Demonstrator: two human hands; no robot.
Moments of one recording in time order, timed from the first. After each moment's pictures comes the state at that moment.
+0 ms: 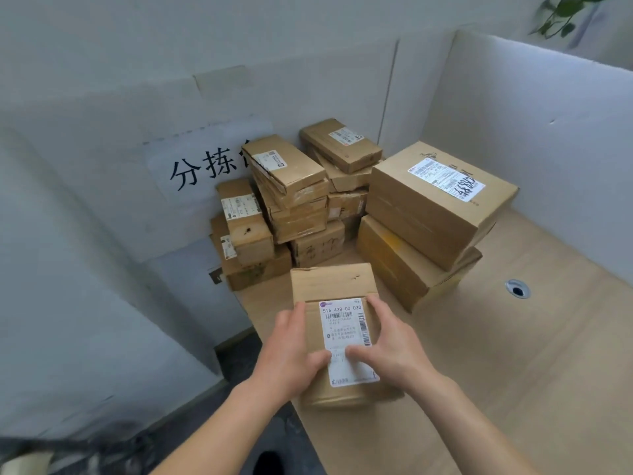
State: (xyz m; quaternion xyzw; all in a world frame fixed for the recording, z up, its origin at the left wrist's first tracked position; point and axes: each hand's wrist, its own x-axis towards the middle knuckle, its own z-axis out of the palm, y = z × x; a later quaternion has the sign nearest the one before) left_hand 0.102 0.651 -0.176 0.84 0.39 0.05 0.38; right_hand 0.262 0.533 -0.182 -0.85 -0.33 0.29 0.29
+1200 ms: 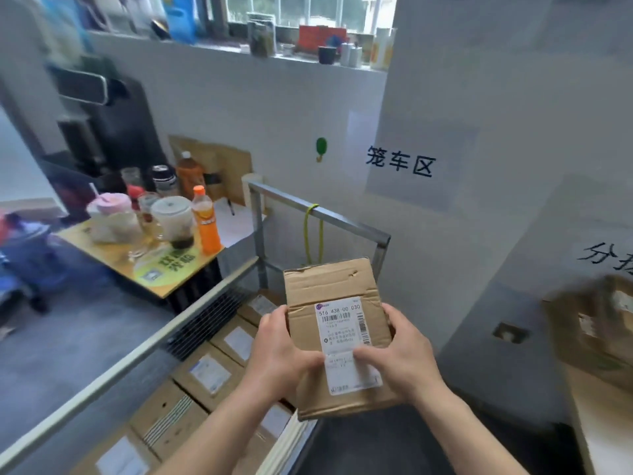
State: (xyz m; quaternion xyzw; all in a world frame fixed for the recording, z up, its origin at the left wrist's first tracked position) left_hand -0.478 0.499 -0.101 0.48 0.73 0.39 0.28; right_hand -0.276 0.562 -0.089 -0.56 -0.69 0.37 0.26
